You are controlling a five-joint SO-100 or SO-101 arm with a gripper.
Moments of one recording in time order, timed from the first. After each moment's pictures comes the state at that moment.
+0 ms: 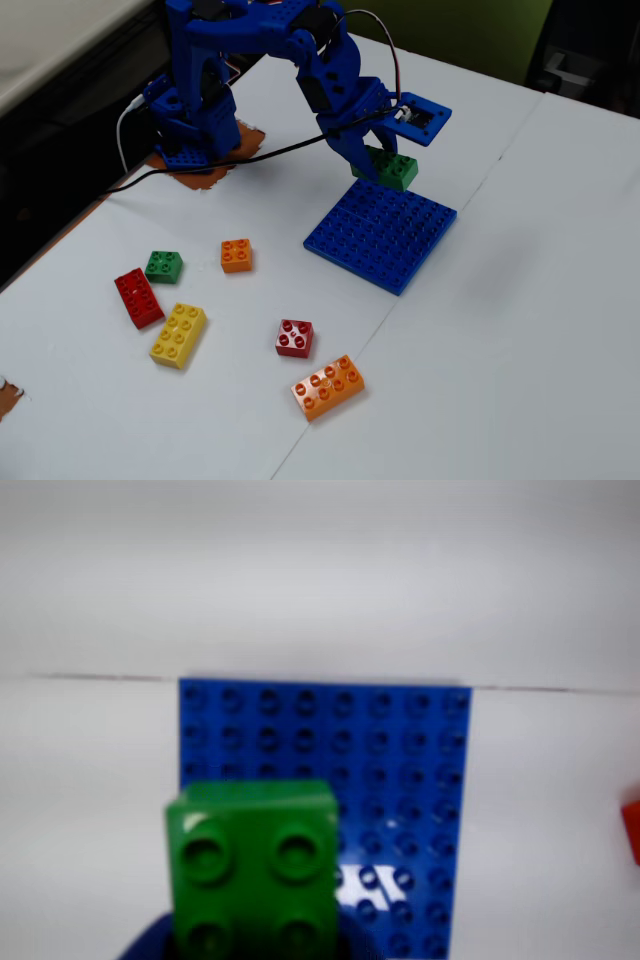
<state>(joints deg) -4.2 77.4 62.9 74.9 -88.2</state>
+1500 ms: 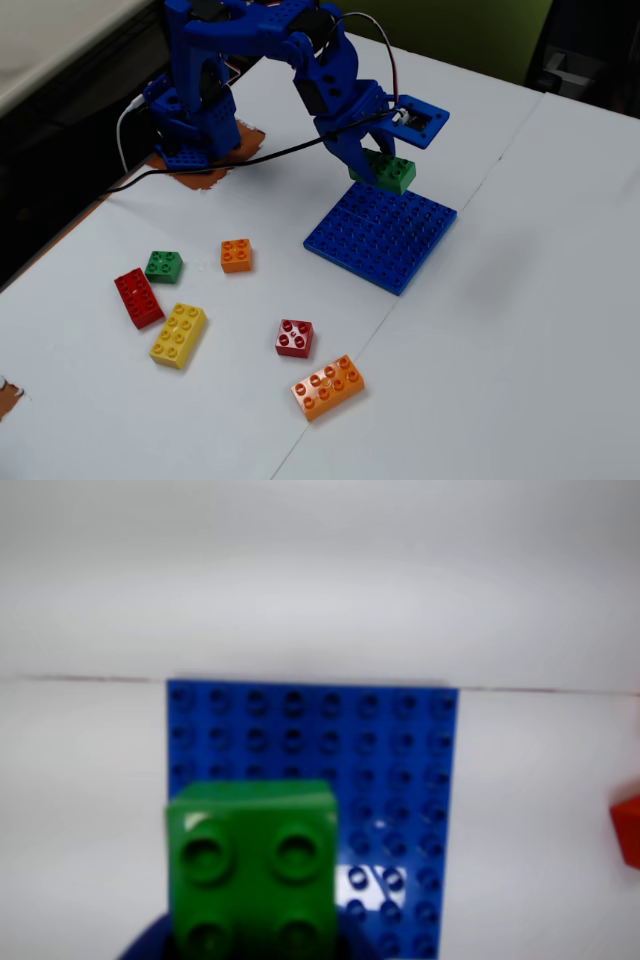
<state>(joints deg) -3.0 77.4 62.9 74.9 -88.9</state>
